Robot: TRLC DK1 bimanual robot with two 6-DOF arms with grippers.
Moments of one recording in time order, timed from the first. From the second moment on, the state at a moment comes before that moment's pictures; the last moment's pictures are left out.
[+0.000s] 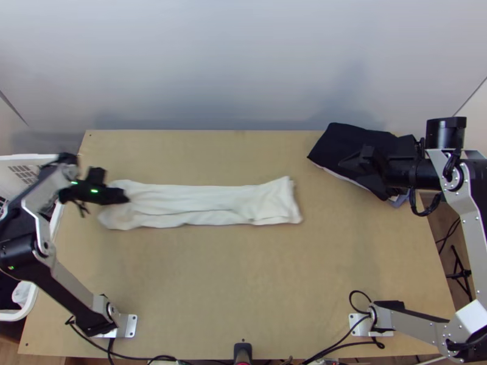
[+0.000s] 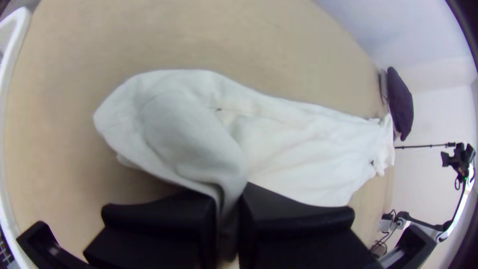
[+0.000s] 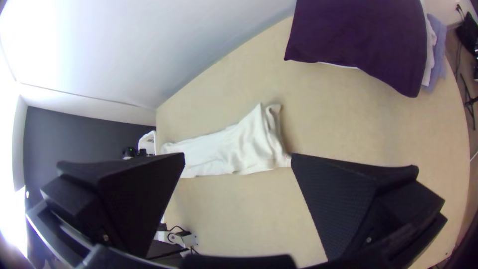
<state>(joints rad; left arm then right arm) 0.42 1.88 1.33 -0.87 0.51 0.40 0.02 1.32 1.56 -1.15 -0.57 0.53</state>
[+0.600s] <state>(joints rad) -0.01 1.69 1.63 -1.24 0.48 0.17 0.02 1.32 1.49 -1.14 -0.57 0.52</state>
